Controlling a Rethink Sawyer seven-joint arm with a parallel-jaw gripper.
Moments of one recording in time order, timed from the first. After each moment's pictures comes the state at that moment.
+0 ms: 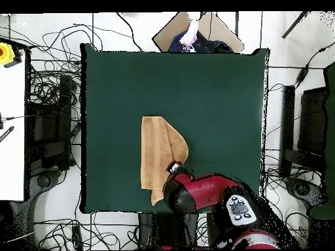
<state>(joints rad) -0.40 -0.62 0.04 2.00 -0.71 -0.01 2.71</state>
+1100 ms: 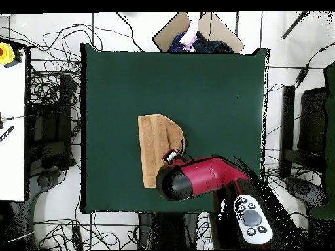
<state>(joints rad) -0.50 -0.84 0.29 2.00 -0.67 0.36 2.71</state>
